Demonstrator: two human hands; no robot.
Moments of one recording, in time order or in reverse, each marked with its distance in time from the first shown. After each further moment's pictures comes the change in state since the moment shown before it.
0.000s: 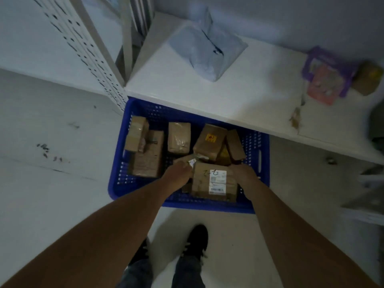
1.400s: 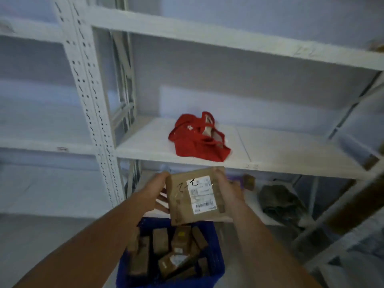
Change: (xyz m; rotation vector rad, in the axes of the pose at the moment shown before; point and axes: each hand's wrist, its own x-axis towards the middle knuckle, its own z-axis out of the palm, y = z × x) left_hand -0.516 0.165 -0.187 -0.603 0.001 0.394; right_hand -0.525 -0.036 -0.199 0.632 0.371 -0.451
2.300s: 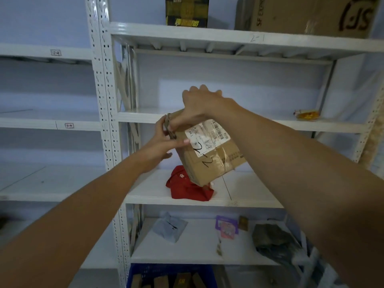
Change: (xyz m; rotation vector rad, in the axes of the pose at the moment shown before) left_hand -0.316 0.191 0.041 0.134 -0.216 0.926; right_hand -0.363 -0.311 -0.194 -1.211 0.245 -1.259
